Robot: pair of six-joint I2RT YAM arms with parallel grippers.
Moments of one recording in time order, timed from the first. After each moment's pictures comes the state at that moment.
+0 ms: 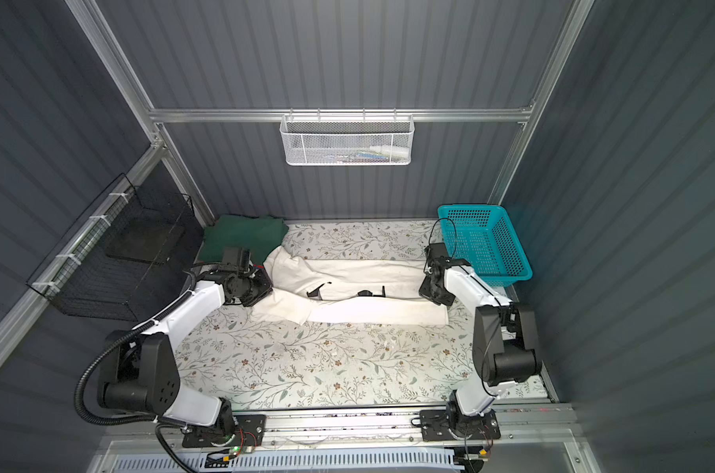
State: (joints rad) left arm -0.14 1.53 1.05 -0.55 0.18 -0.70; right arm 0.12 1.67 1.13 -0.77 0.15 0.62
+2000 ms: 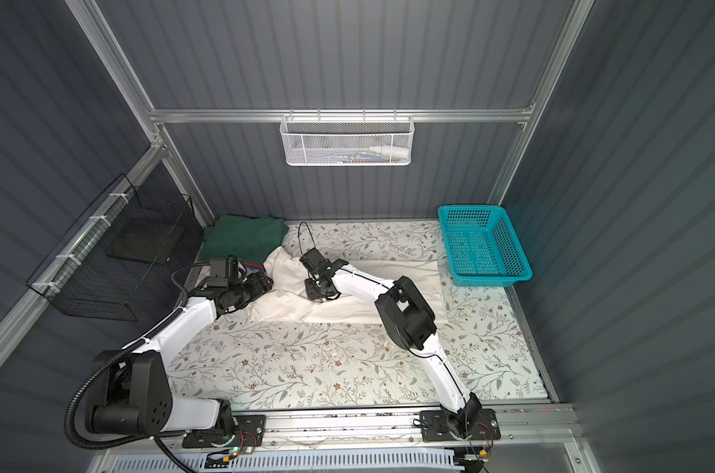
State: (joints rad) left arm -0.10 1.40 0.88 -0.33 0.17 -0.59; right arm 0.81 2.35 1.91 -0.59 0.01 0.45
